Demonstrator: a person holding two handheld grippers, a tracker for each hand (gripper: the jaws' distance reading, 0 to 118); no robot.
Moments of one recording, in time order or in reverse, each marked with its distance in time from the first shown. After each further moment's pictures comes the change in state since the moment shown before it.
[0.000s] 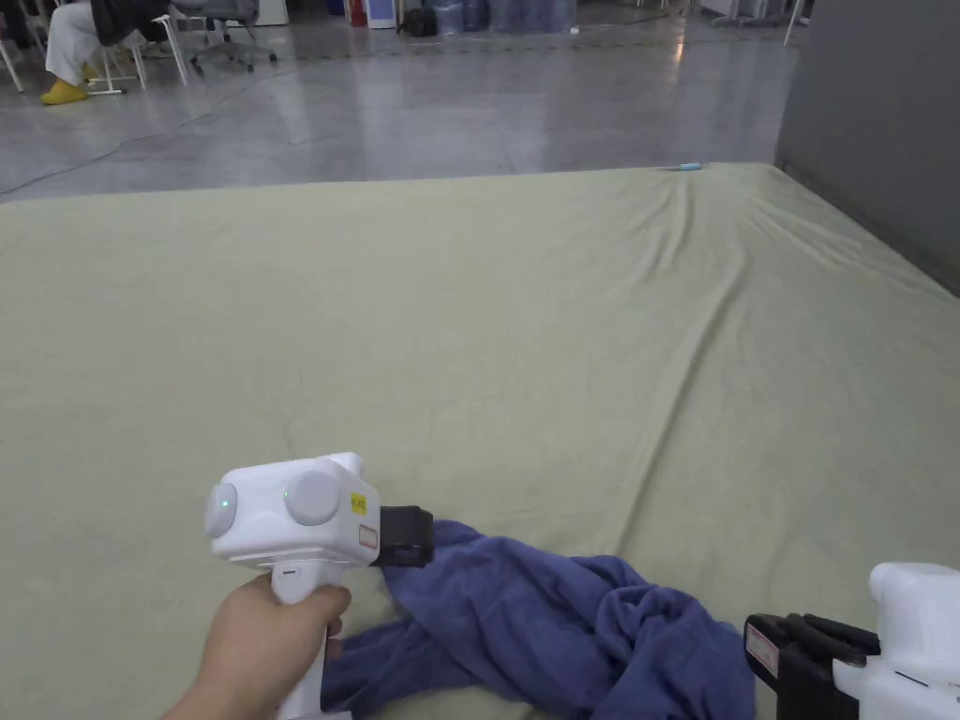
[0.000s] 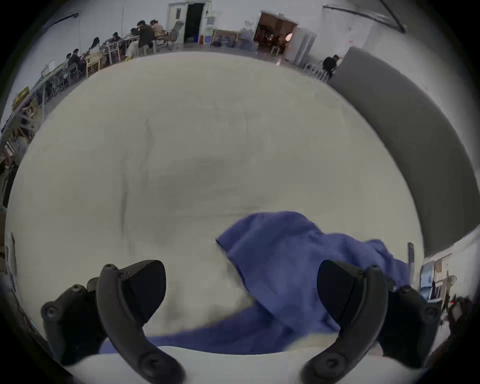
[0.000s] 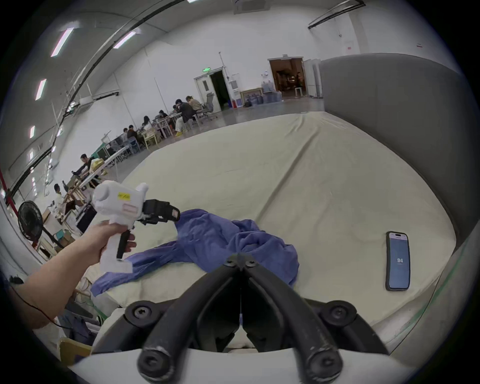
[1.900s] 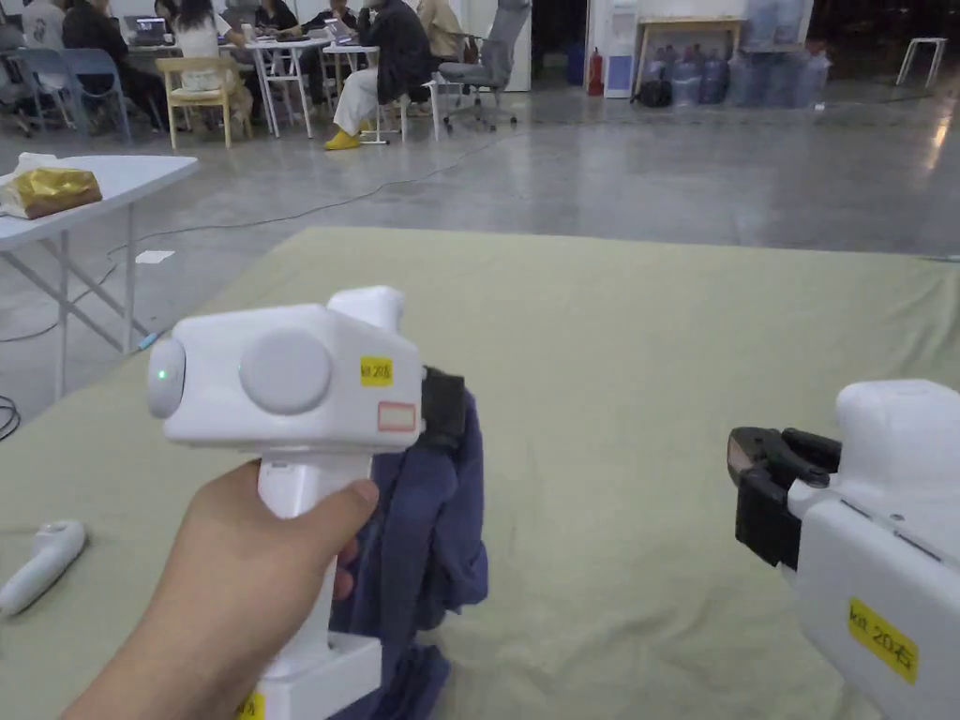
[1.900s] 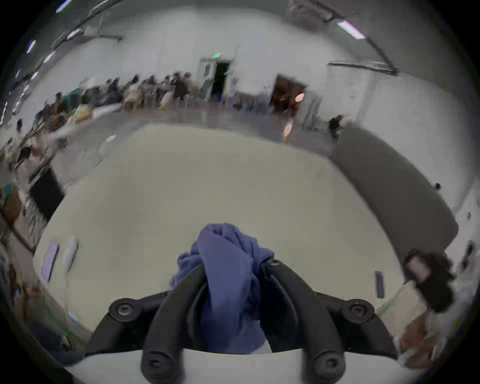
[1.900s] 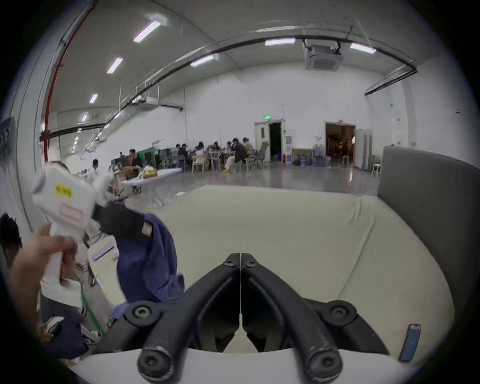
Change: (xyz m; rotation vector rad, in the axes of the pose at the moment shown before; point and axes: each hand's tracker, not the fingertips) left arm -0.072 -0.038 0.342 0.501 -0.050 -0.007; right arm -0.205 0.062 0.027 0.380 0.195 0.313
